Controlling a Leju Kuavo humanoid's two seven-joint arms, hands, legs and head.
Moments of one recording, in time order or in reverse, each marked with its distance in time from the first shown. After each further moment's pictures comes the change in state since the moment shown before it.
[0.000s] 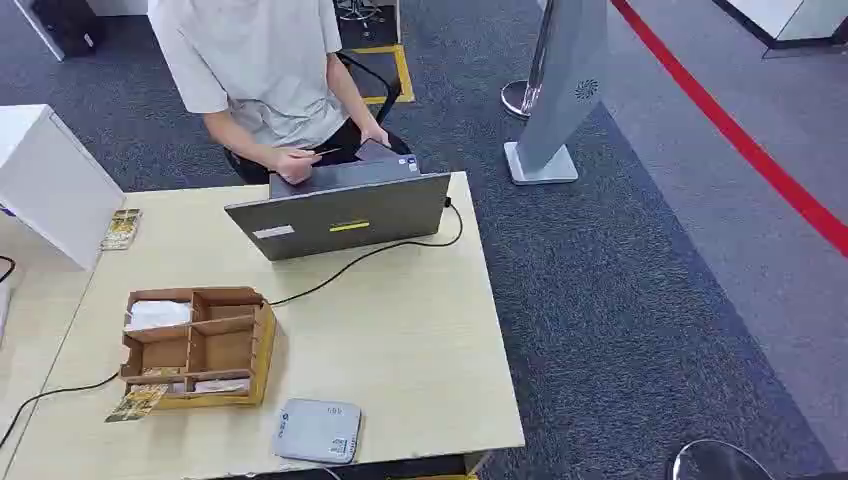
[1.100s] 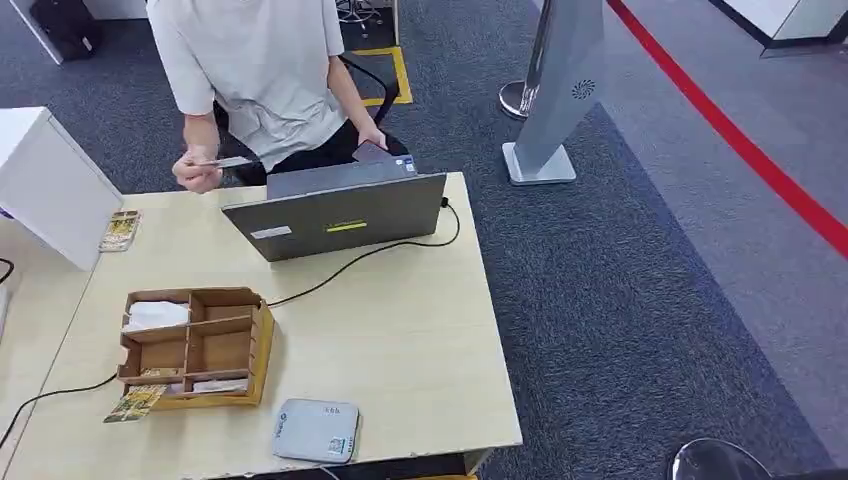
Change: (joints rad) left arm -0.099 -0.046 0.101 -0.957 -0.312 0.084 -0.247; right arm -0.008 0.006 -0.091 0.016 0.158 0.020 -0.052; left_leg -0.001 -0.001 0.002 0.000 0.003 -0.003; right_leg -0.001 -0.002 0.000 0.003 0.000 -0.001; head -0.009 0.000
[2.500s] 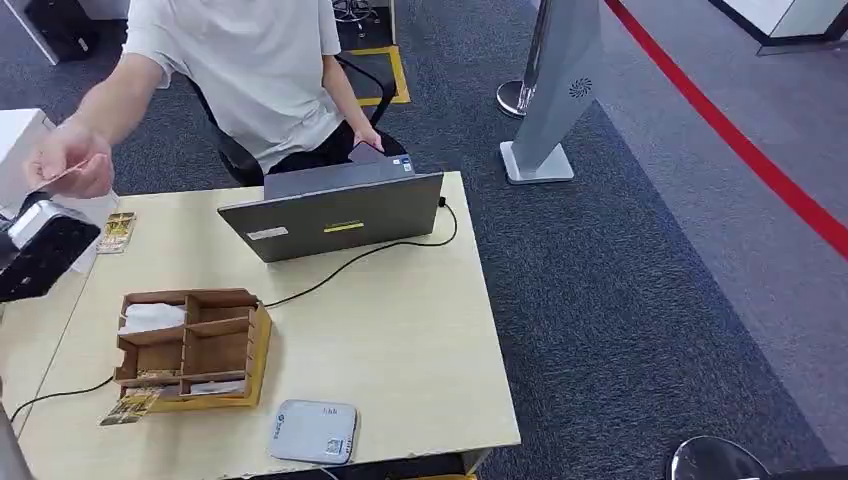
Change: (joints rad) left arm -0.526 0.413 -0.621 0.060 -1.136 -0.372 0.484; right arm -0.071 -0.047 -0.066 0.182 0.156 -0.054 0.002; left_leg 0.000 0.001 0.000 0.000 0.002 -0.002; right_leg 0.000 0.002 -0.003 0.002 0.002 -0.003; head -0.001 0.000
